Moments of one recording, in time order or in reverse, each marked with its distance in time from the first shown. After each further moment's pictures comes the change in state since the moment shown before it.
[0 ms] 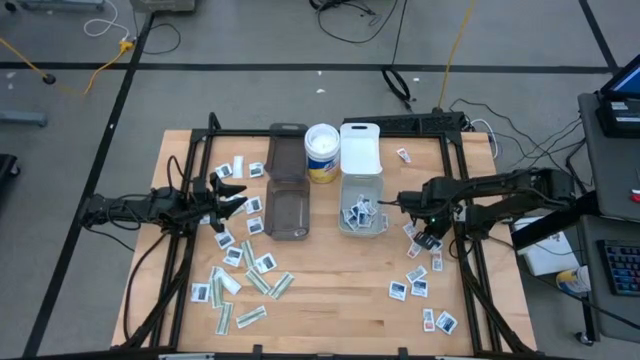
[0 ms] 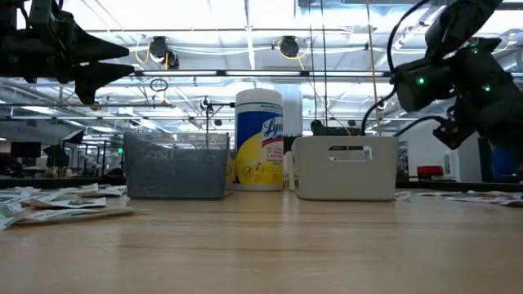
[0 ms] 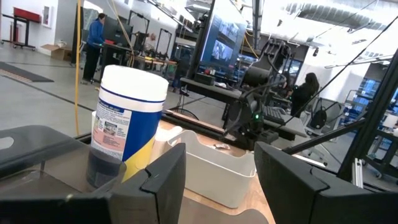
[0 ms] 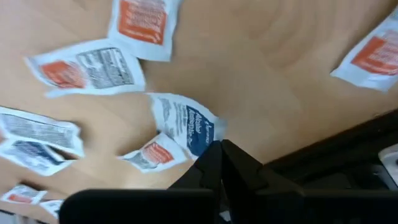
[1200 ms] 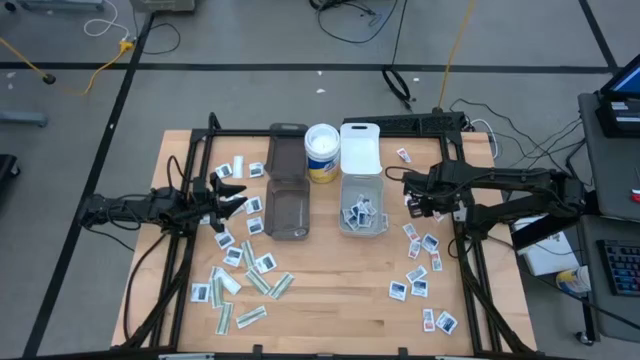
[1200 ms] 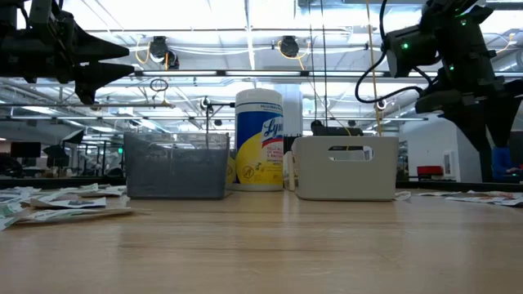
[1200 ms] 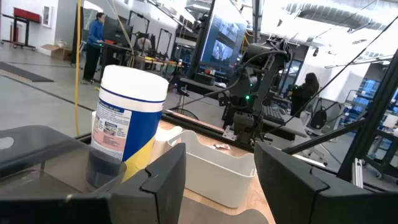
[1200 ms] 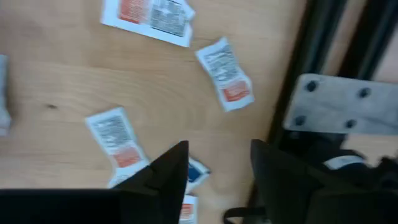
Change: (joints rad) left arm 0.000 0.000 0.000 0.000 0.000 0.000; right arm -0.092 -0.090 0.185 -0.163 0.296 0.610
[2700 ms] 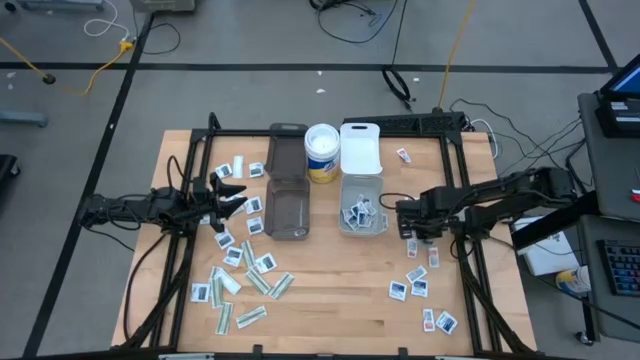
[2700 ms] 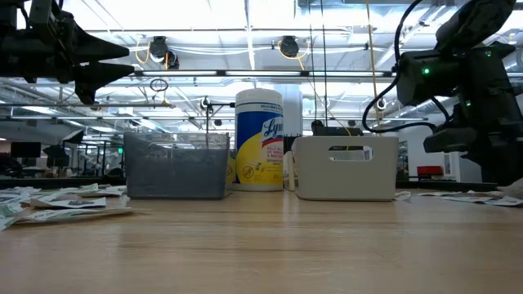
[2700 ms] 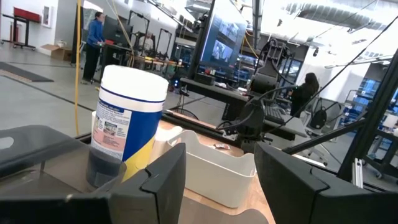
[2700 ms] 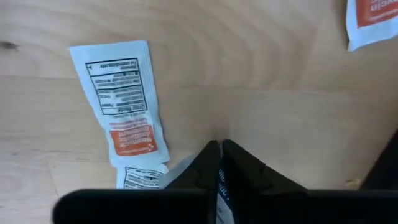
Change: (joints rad) left arm 0.000 0.000 0.000 0.000 0.000 0.000; right arm 0.223 0.110 -0.303 0.447 -0.149 0.269
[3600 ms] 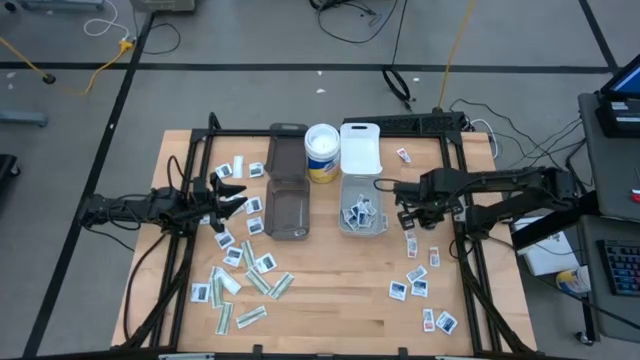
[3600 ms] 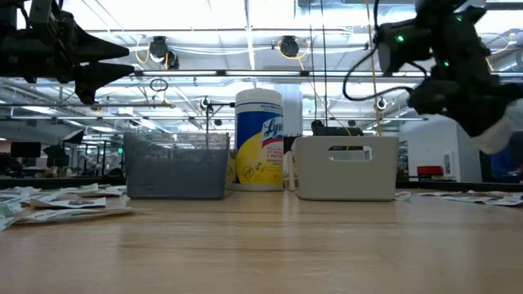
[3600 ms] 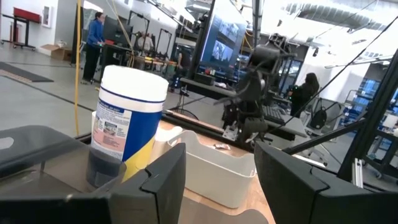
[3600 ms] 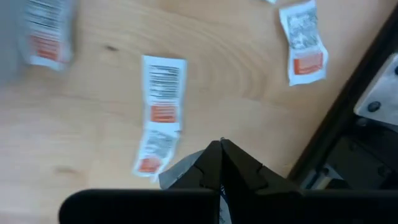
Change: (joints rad) left arm 0.000 0.000 0.000 0.000 0.000 0.000; right arm -0.108 -0.038 0.340 -0.355 0.018 -0.295
